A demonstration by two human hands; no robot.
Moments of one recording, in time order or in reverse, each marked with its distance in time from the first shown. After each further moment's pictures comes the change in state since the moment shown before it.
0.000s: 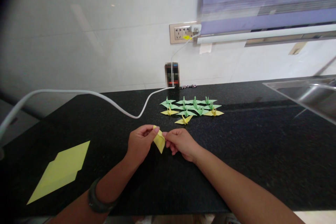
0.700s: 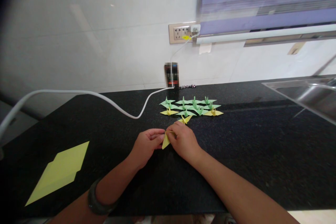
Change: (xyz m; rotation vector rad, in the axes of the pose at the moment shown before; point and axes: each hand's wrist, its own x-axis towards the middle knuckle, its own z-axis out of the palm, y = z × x) left_hand -0.006 -0.001 0.010 -0.247 -0.267 -0.314; right_hand -0.003 -0.006 -0.007 -0.947 0.365 -0.641
